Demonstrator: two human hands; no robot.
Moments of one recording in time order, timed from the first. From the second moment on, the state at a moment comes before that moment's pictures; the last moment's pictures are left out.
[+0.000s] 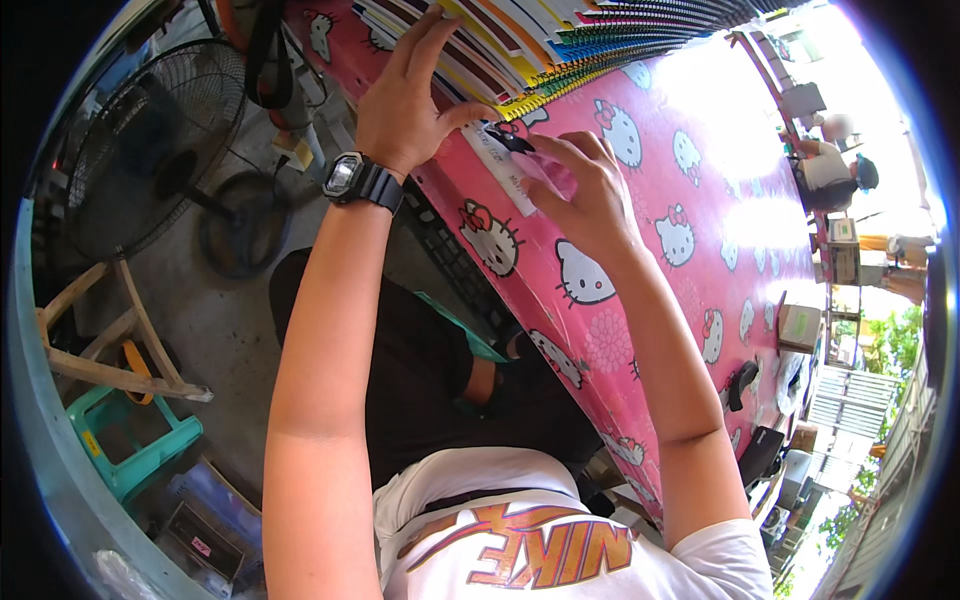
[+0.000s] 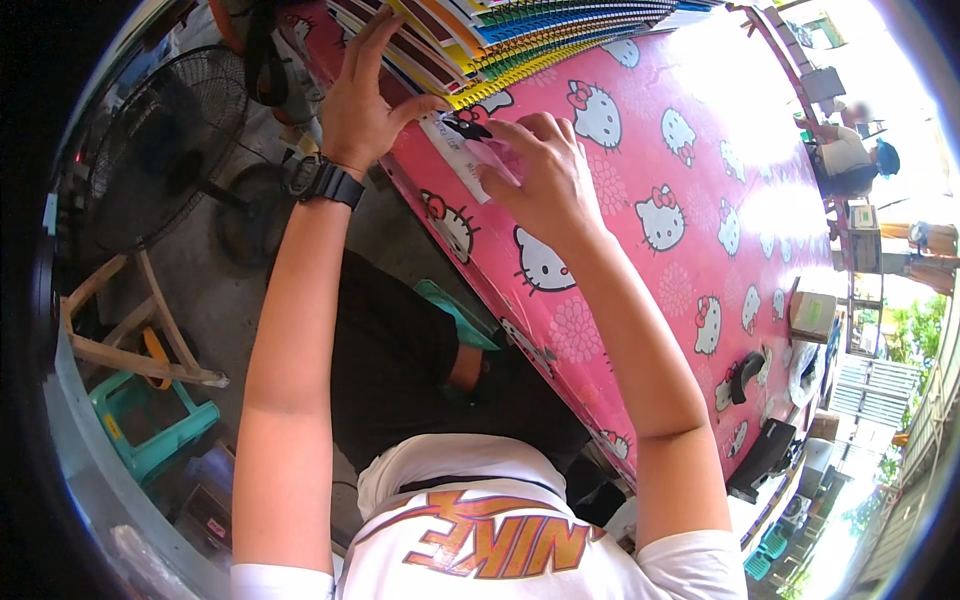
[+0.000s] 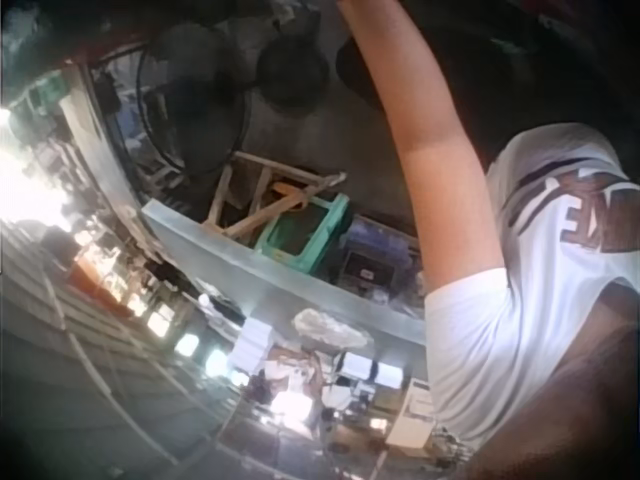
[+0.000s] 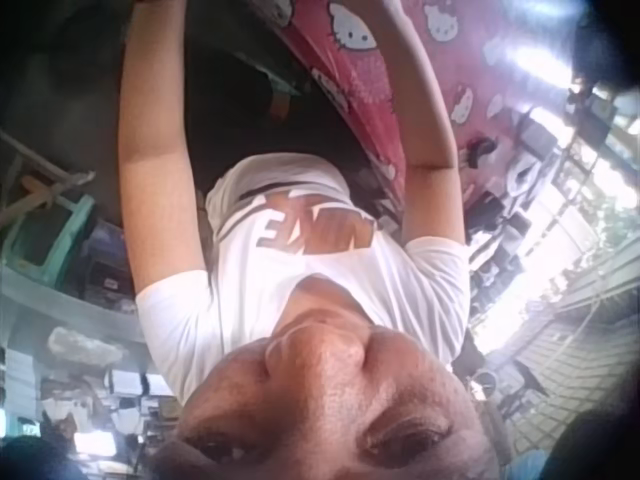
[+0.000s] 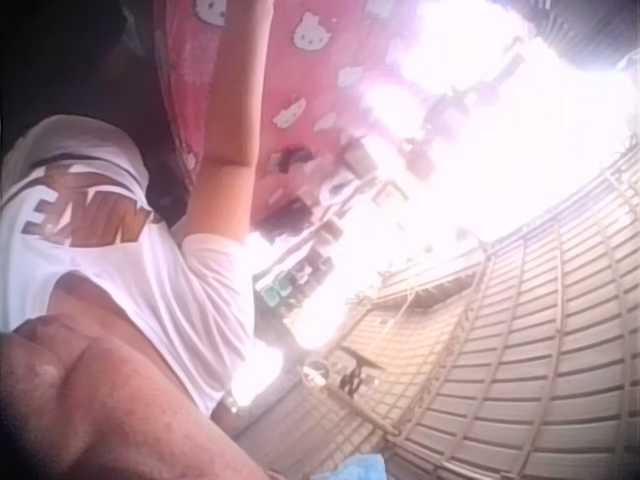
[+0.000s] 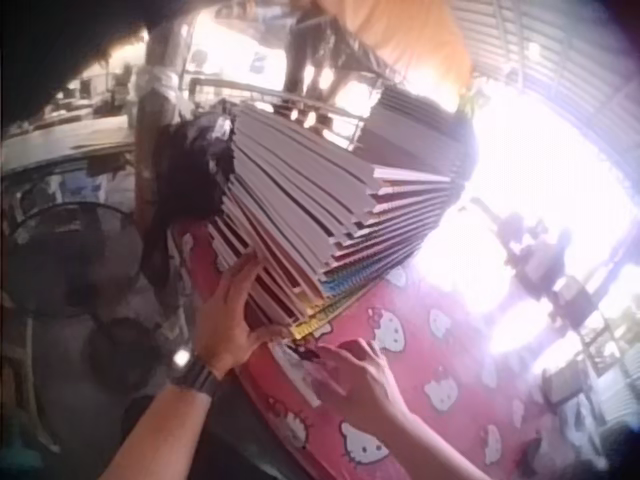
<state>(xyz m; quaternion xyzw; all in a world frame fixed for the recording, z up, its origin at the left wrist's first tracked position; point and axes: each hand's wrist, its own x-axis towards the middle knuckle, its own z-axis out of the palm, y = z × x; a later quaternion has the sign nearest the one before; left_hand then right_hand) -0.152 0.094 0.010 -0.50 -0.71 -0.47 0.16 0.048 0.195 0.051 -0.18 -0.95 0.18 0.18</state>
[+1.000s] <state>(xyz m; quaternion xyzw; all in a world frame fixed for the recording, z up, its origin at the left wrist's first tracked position) -0.150 0.097 0.003 -0.49 -0.67 -0.54 0.15 0.045 0.185 0.063 -0.27 -0.94 0.20 0.10</state>
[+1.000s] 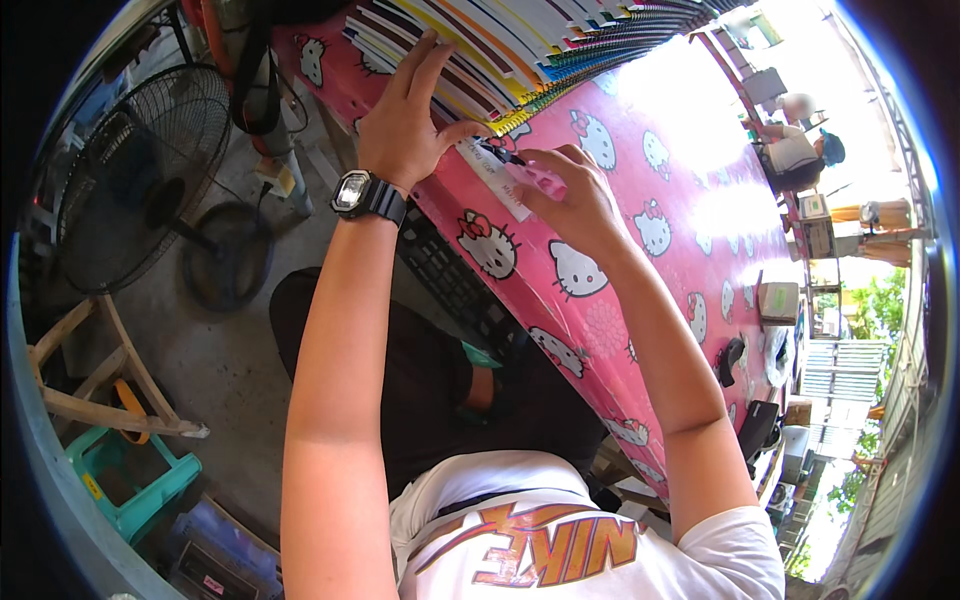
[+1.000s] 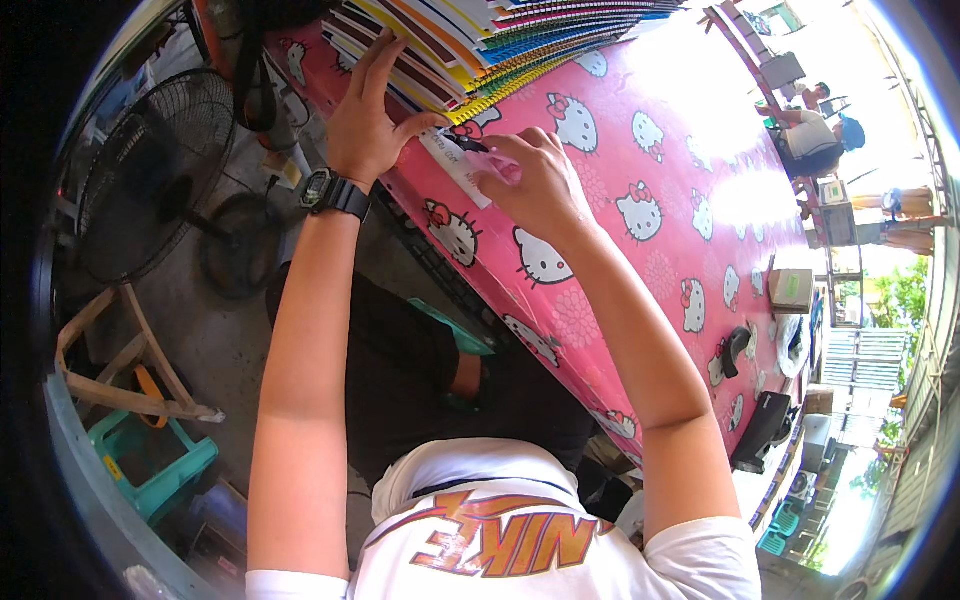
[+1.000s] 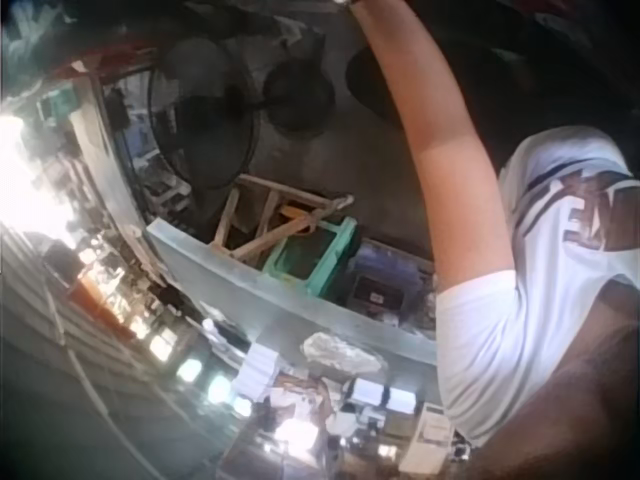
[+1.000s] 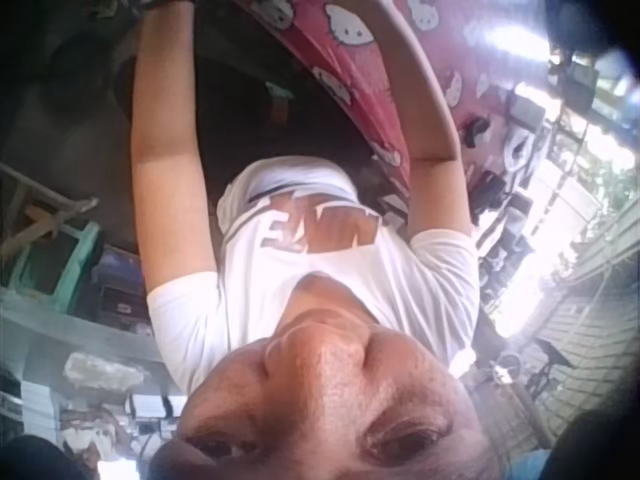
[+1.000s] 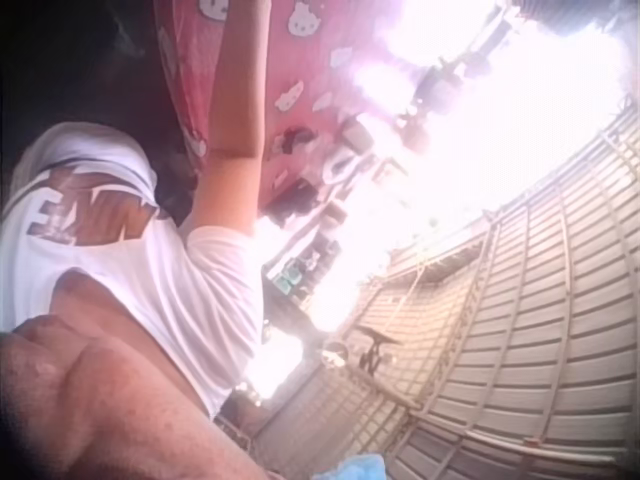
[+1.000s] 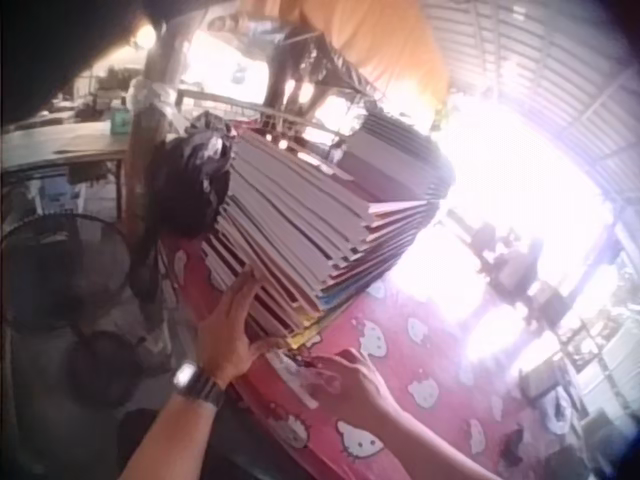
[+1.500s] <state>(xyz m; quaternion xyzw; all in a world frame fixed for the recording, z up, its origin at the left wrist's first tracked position) -0.150 0.096 0.003 -0.50 -0.66 -0.55 0.13 0.019 0.250 0.089 -0.29 -0.80 0.49 -0.17</state>
